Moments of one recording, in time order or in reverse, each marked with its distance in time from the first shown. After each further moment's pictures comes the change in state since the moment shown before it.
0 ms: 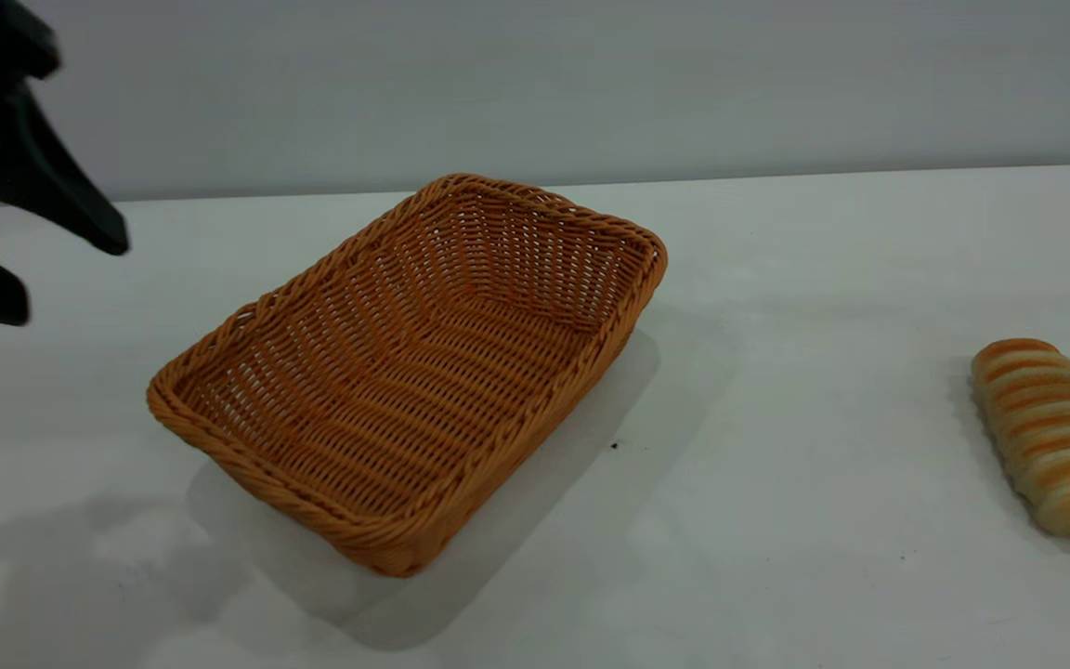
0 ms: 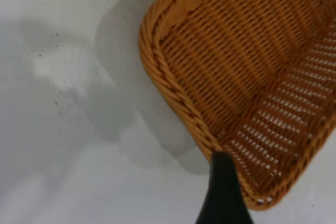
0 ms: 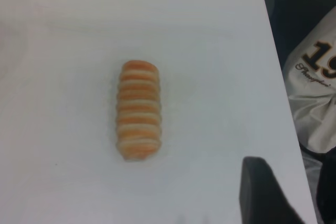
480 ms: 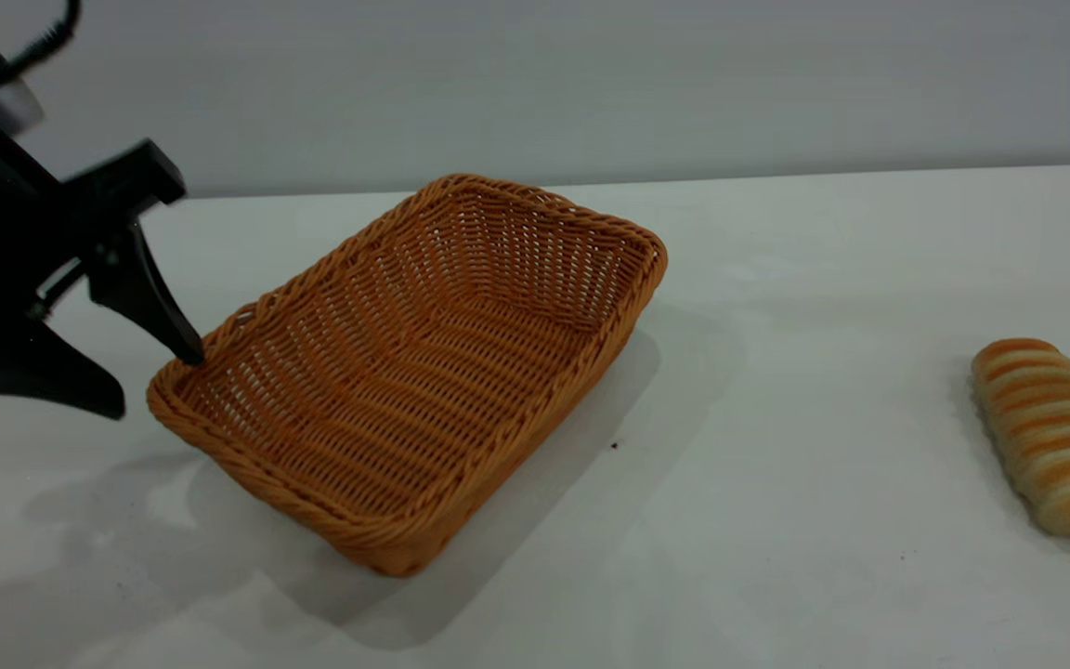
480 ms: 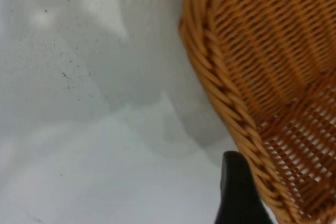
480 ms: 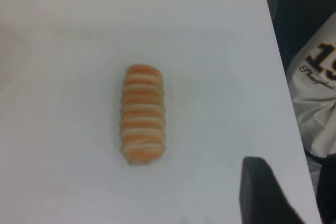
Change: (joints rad) left arm 0.000 0.279 -0.079 -0.048 0.012 0.000; right arm 0.001 0.001 0.000 0.007 -0.017 0.003
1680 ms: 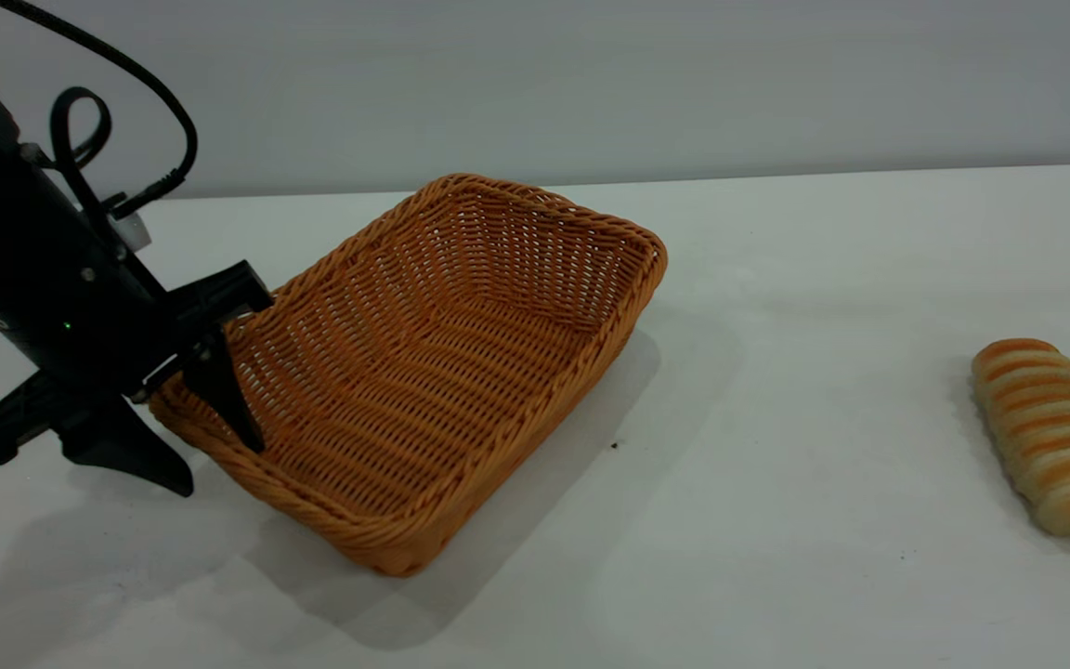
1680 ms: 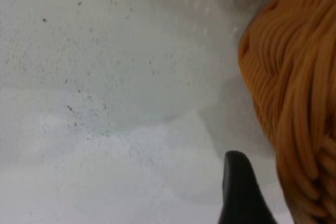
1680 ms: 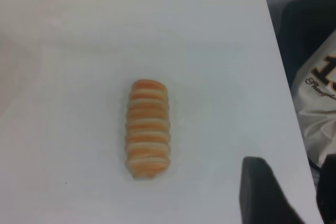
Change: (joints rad) left arm 0.000 0.312 -0.148 -0.012 0.002 0.000; right arm 0.000 0.000 0.000 0.001 -0.037 0.002
